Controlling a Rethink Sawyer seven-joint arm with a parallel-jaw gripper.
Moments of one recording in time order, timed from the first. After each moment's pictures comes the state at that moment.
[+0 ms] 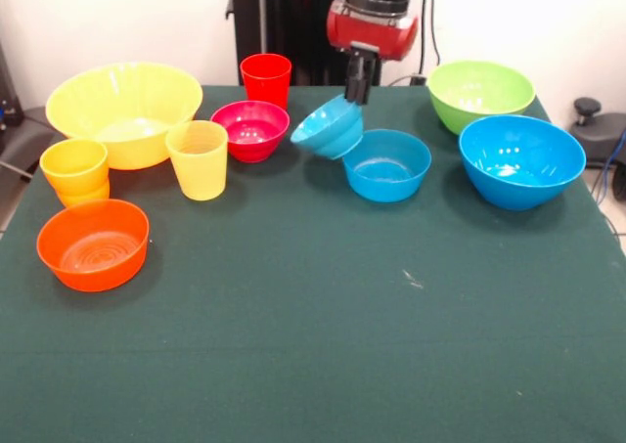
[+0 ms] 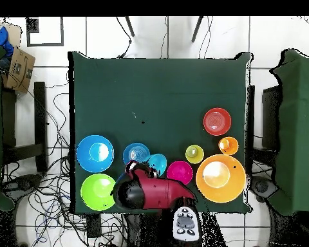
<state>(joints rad) -0.13 -0.71 -0.09 2.08 -0.16 0.05 2.13</state>
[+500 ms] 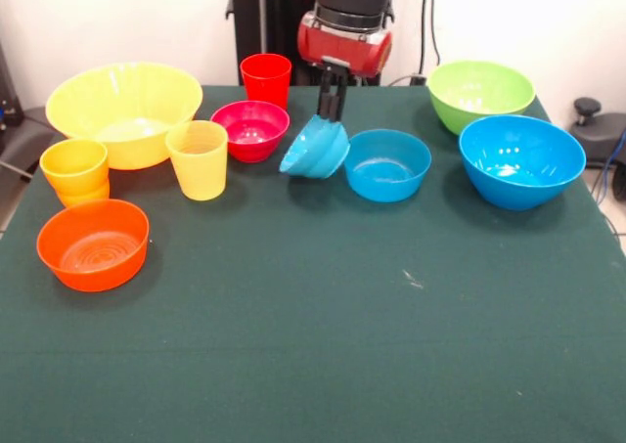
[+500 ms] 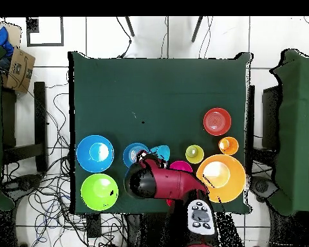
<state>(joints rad) -0.19 -0.70 -0.09 2.01 -0.16 0.09 2.13</state>
